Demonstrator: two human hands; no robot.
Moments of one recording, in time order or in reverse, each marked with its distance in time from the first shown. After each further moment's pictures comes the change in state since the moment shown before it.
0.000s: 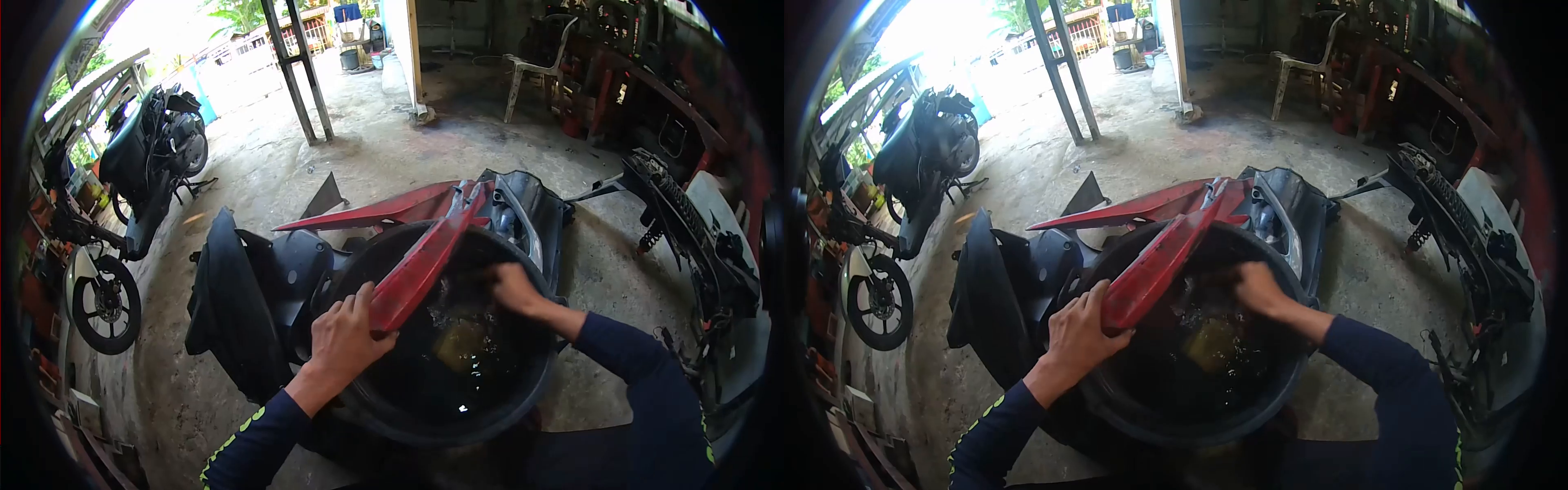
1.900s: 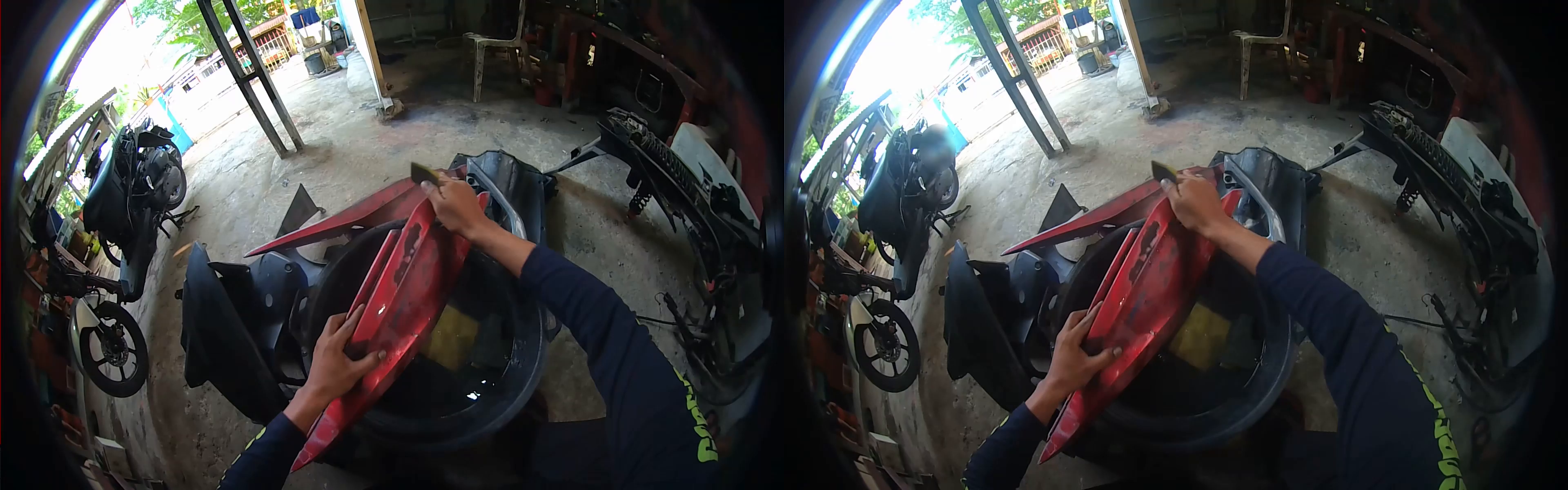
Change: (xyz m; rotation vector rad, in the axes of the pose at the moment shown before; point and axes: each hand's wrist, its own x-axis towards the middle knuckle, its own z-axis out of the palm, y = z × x) left_hand -0.002 -0.011 0.035 -0.471 -0.142 0.019; right_hand 0.127 -0.019 -0.041 -0.167 0.462 -0.040
